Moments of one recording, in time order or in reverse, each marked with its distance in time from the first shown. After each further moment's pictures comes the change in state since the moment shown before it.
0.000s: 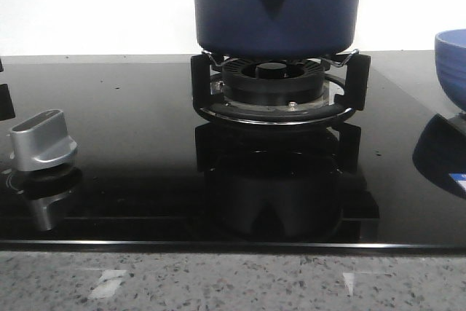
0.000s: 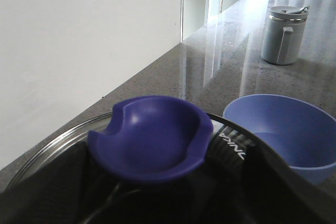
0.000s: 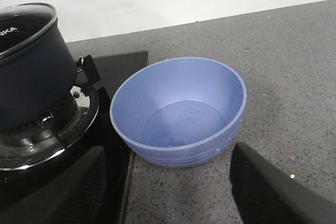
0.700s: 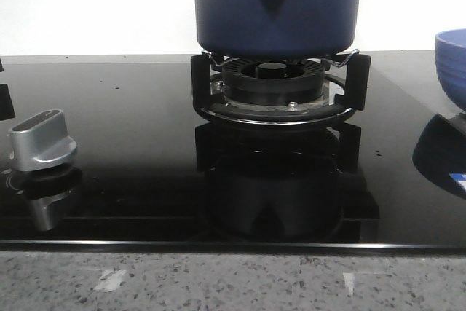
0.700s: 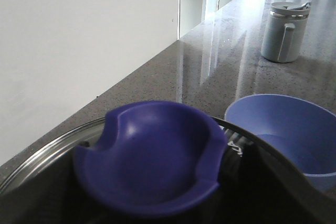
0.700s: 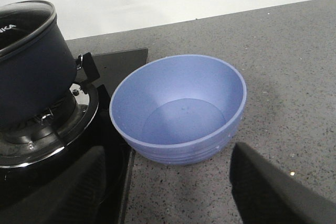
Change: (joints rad) left arm -0.035 0.057 -0.053 -0.002 -0.016 -0.002; right arm 0.000 0.000 0.000 0.000 0.006 0.000
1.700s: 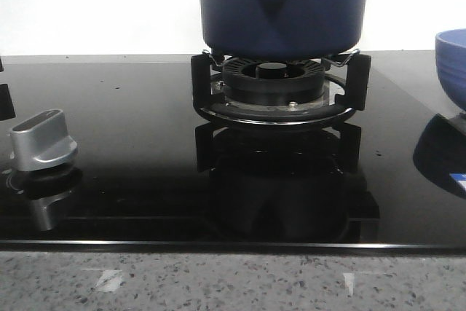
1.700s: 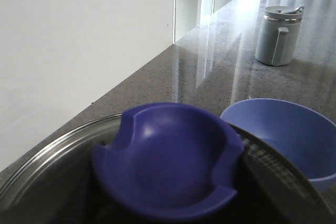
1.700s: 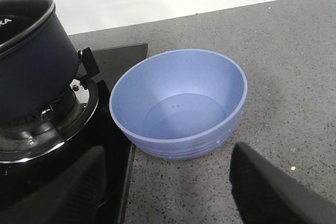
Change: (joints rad) left arm 0.000 0.000 -0.033 0.020 0.028 -0.027; right arm 0.000 0.000 0.000 0.004 0.016 0.000
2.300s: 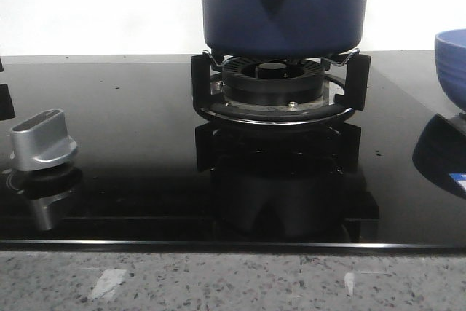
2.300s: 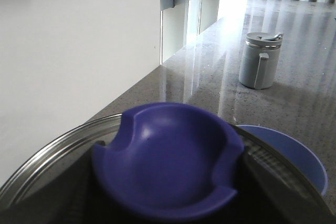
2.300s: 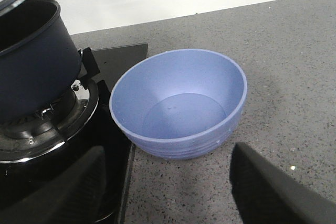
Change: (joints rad) left arm 0.017 -0.008 -0.042 0.012 0.045 -0.069; right arm 0.000 0.000 0.000 0.000 0.000 0.000
